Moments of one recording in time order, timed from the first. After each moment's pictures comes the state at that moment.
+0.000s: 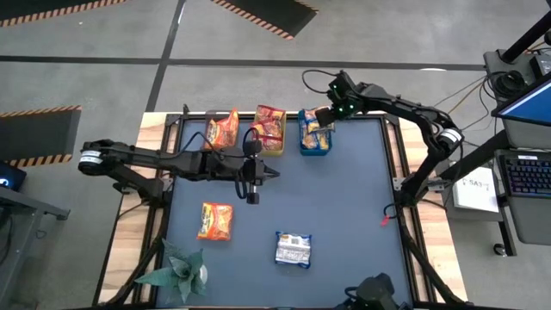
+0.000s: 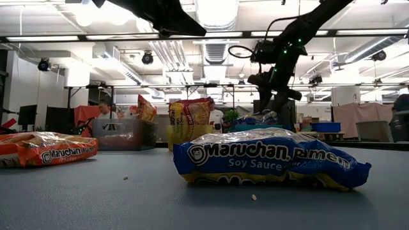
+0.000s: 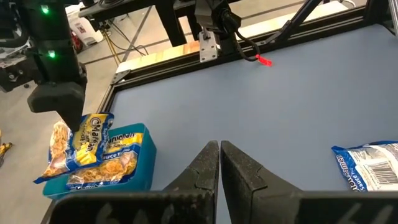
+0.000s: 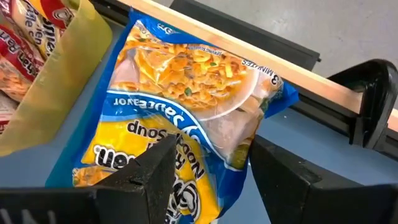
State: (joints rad) left arm -0.01 1.37 0.99 -0.02 -0.12 0.26; right arm -0.83 1.67 1.29 -0.66 -0.08 0.27
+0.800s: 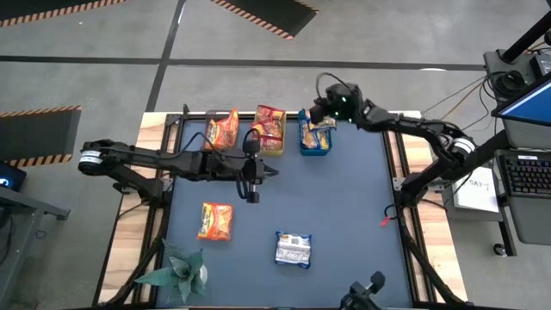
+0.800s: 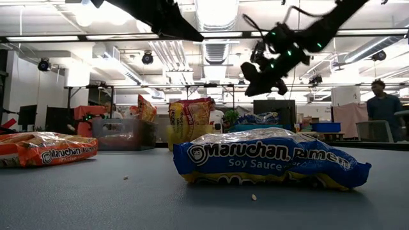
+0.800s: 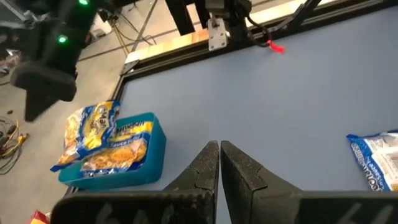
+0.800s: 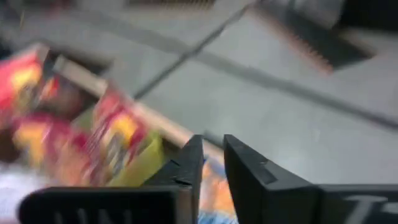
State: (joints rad) left arm -0.01 1.37 0.99 -0.05 -0.17 0.28; right arm -0.74 1.53 0.98 0.10 0.05 0.19
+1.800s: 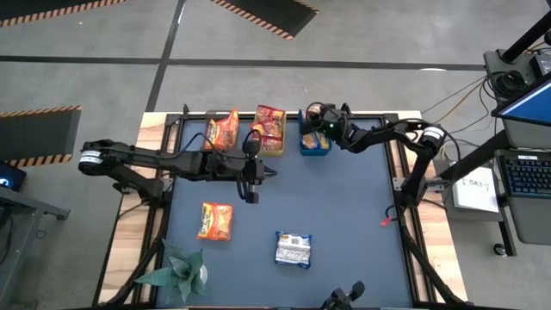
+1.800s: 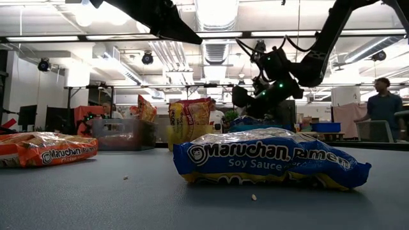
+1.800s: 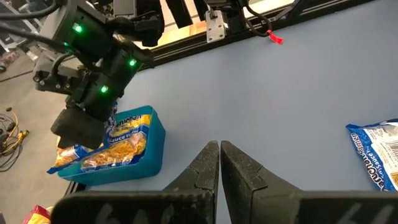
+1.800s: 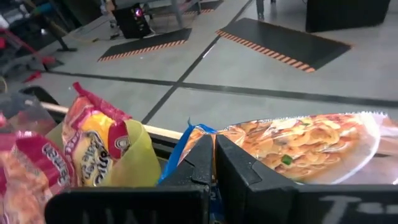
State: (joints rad) left arm -0.01 1.37 0.99 -0.08 -0.18 0.29; right arm -0.61 1.79 0.77 0.72 0.32 0.41
